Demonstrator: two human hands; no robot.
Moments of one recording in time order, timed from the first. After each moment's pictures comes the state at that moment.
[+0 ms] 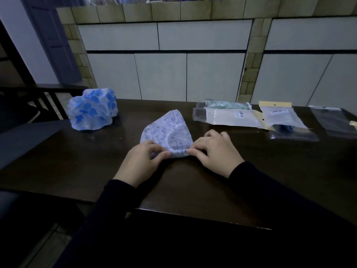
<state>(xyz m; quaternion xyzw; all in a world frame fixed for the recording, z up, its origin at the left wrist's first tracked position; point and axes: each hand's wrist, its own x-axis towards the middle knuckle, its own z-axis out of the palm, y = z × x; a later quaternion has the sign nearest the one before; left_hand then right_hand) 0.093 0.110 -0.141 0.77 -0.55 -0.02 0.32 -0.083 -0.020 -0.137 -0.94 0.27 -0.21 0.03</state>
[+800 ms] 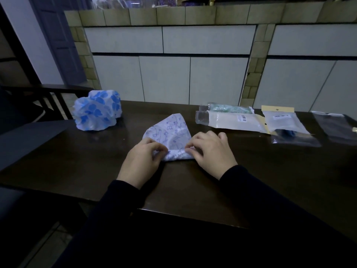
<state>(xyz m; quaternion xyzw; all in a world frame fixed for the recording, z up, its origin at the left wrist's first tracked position) 0.096 0.109 -0.146 0.76 -0.54 0.06 0.35 -0.068 -0.009 -0.136 -0.92 0.29 -0.25 -0.01</state>
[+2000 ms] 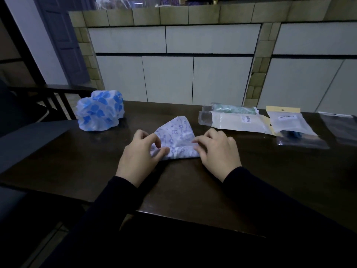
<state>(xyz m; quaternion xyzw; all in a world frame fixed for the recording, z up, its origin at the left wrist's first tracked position) 0.103 0.109 -0.139 0.79 -0.50 0.11 0.33 -0.063 -0.014 -0.141 -0.90 0.34 -0.28 -0.02</state>
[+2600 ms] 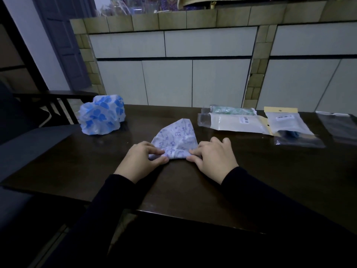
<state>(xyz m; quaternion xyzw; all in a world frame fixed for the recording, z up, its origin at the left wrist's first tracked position) 0.120 0.108 -0.142 0.80 -0.52 -0.01 0.30 -0.066 -0.001 -0.131 -0.93 0.34 -0.15 -0.05</state>
